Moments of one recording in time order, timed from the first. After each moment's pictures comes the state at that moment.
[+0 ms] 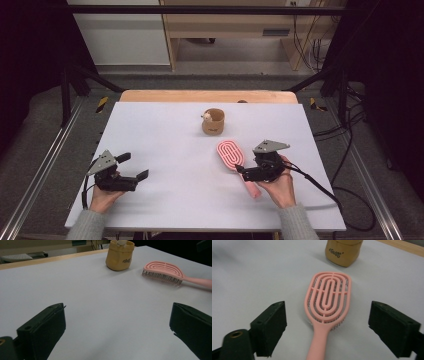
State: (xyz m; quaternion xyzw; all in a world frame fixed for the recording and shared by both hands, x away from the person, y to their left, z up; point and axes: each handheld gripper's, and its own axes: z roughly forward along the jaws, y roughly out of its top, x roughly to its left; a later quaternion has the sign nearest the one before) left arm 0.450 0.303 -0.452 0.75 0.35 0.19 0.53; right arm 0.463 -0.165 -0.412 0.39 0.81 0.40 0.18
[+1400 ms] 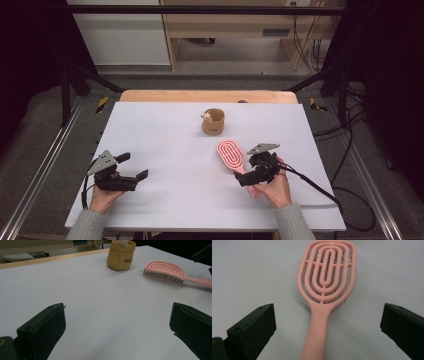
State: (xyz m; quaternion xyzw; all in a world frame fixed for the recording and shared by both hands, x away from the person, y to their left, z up) left arm 0.450 0.303 -0.452 0.75 0.35 0.19 0.53; right arm 0.471 -0.157 -0.433 0.42 0.83 0.33 0.15
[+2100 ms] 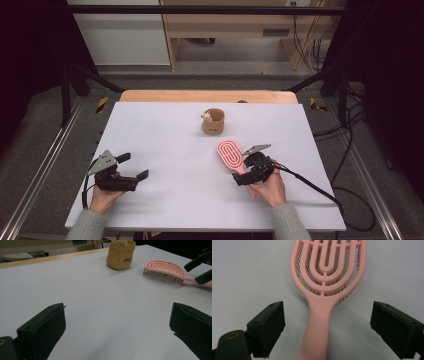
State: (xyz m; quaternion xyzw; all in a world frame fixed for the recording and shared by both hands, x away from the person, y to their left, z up) left arm 0.451 0.303 -0.453 0.75 0.35 0.19 0.52; right arm 0.481 -0.147 -0.453 0.44 0.84 0.28 0.13
